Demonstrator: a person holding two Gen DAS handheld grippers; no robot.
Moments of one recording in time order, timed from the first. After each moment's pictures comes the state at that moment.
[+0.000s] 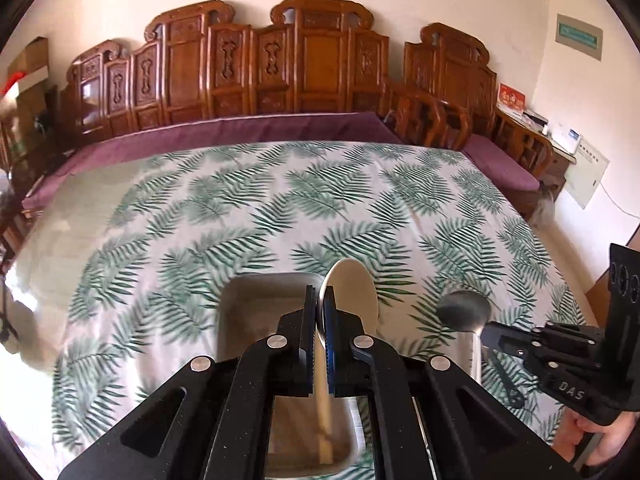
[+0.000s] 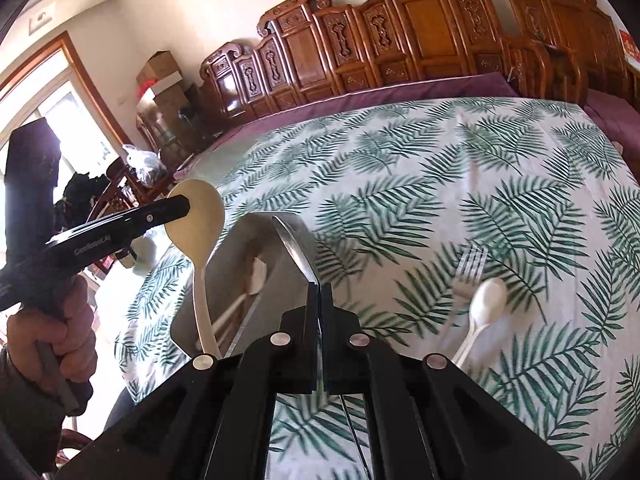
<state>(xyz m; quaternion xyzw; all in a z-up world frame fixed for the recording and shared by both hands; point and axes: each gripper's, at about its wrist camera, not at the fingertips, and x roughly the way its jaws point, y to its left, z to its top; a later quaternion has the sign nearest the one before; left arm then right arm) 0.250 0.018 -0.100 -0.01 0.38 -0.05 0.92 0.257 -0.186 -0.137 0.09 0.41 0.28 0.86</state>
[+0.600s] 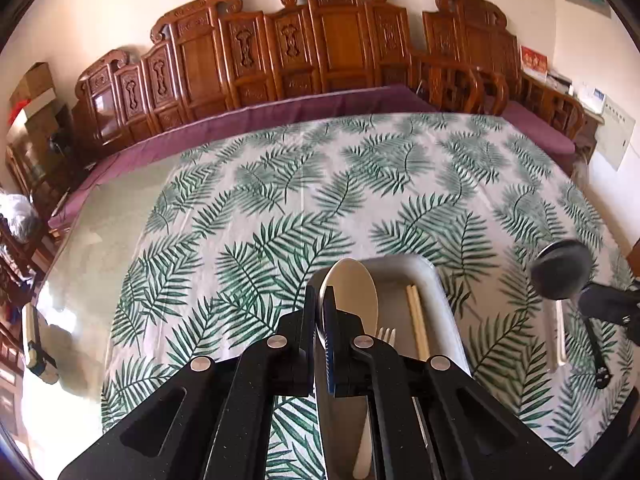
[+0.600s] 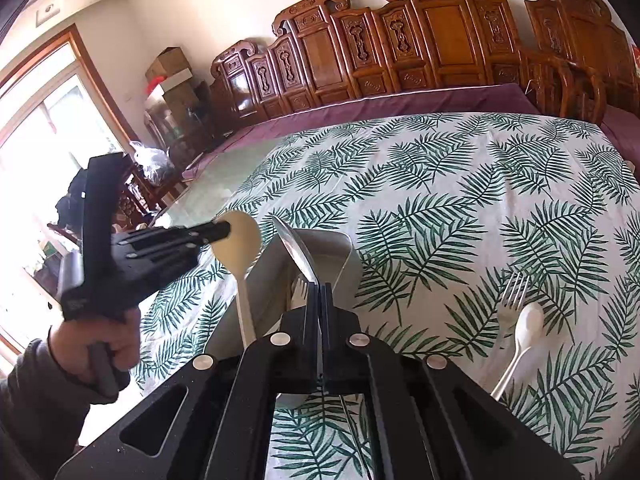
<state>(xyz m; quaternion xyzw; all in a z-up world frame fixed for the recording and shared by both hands) 0.282 0.065 -0.136 0.07 0.41 -0.02 0.91 0.258 -0.136 -0.111 0.08 0.41 0.29 0.86</state>
